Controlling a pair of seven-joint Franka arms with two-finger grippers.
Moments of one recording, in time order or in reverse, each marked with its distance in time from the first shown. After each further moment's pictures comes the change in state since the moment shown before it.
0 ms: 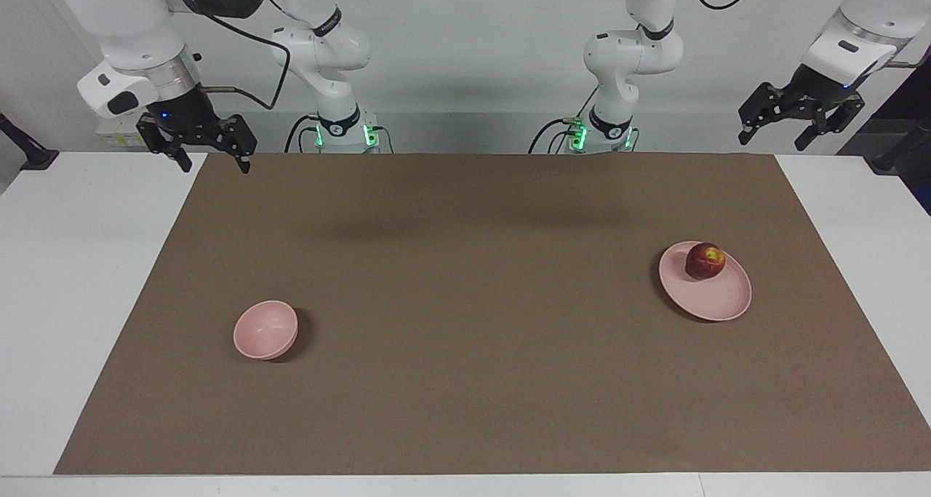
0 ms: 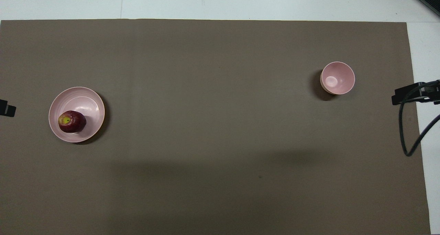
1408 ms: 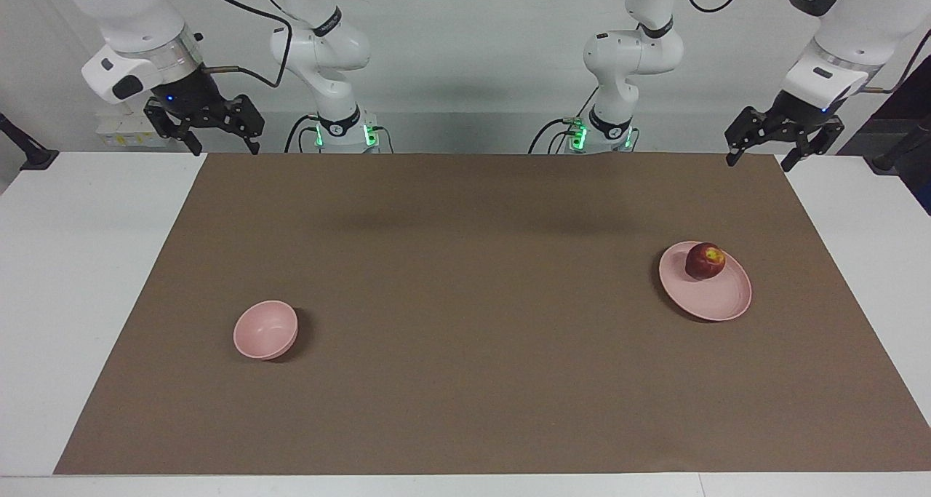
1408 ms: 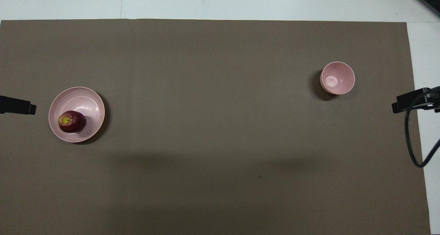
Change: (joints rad) left arm -0.009 -0.059 -0.004 -0.248 0.000 0.251 0.004; right arm 0.001 0.000 0.006 0.061 0.047 -0.118 0.000
